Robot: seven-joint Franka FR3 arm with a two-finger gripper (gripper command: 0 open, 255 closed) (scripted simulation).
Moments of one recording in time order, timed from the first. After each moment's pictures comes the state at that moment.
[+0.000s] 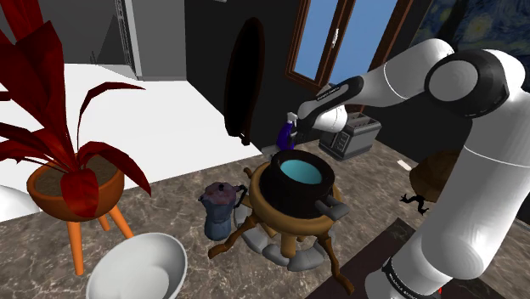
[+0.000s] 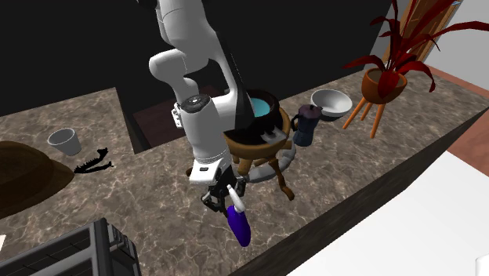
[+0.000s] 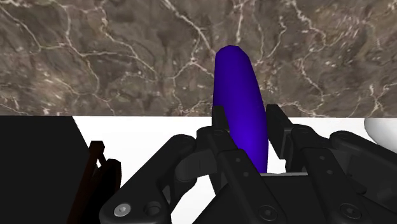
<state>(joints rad) -0.02 0.21 -0.23 -2.23 0.34 2.77 -0.48</state>
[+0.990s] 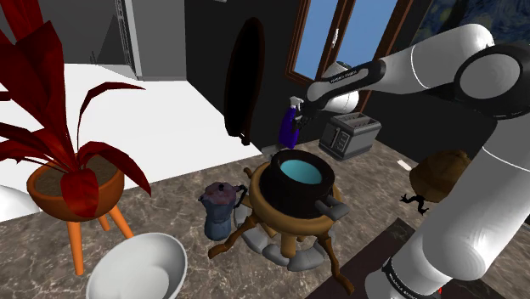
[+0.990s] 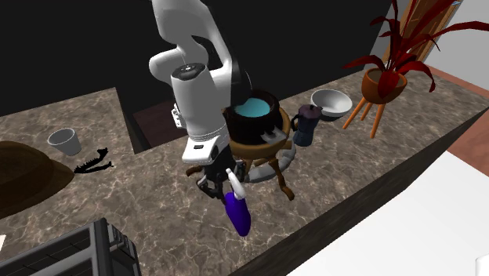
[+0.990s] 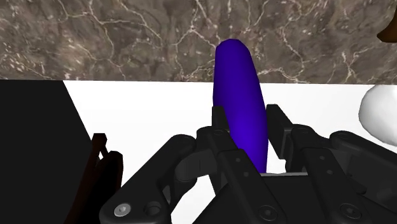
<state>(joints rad) 0.00 0.07 -0.27 -2.18 0.20 2.60 -0.36</state>
